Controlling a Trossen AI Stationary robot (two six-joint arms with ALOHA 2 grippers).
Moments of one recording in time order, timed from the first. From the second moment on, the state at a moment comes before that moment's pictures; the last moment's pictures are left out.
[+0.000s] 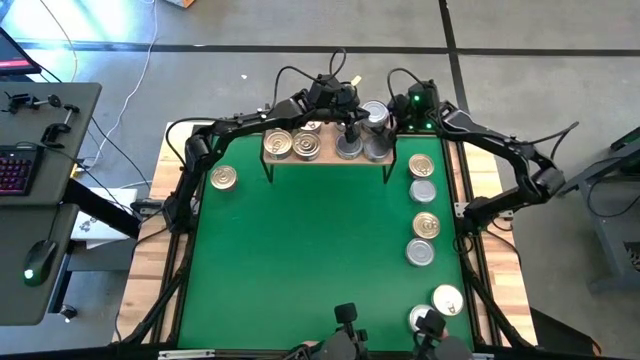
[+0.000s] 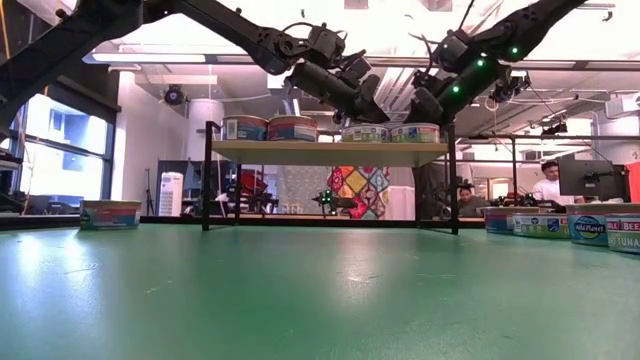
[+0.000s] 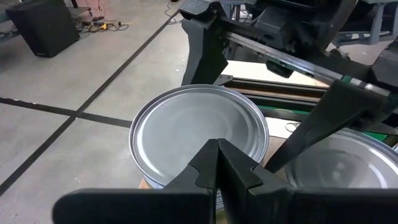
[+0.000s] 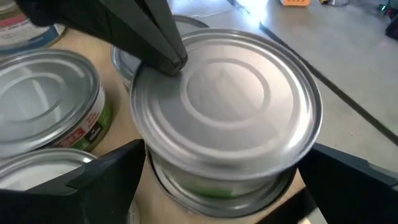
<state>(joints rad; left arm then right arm) 0.53 2.19 1.89 -0.13 0.21 0.19 -0.88 1.41 1.00 -0.23 -0.26 -0.26</state>
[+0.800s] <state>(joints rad) 0.50 2.20 1.88 -0.05 0.20 0.19 -0.87 1.41 1.34 -0.75 -0.15 -0.29</state>
